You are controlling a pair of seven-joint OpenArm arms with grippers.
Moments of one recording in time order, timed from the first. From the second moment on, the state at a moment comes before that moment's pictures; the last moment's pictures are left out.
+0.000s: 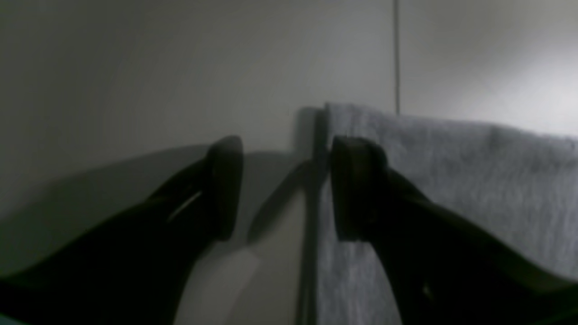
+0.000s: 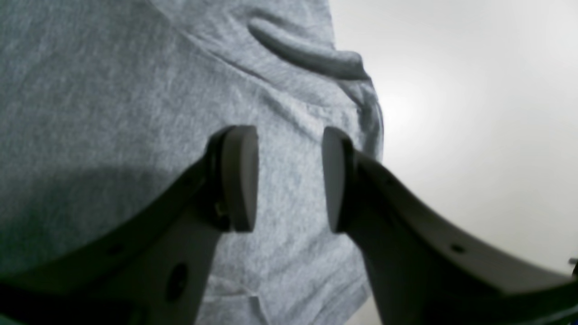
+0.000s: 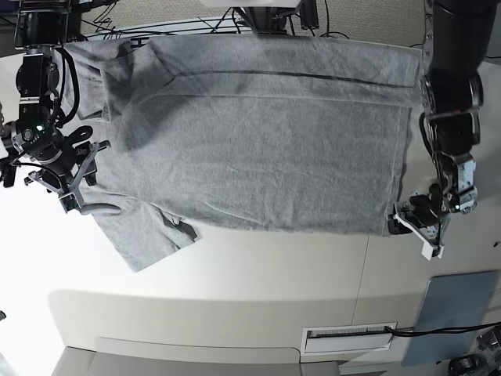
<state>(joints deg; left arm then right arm) -35.3 -21.7 -5.7 26.4 -19.1 -28.4 27.3 -4.4 32.7 9.9 97.8 16.0 23.1 -50.1</state>
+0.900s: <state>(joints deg) -35.2 -19.1 -5.8 25.0 -20.3 -37.4 28.7 15.8 30.2 9.3 74.8 18.0 24.5 -45.4</state>
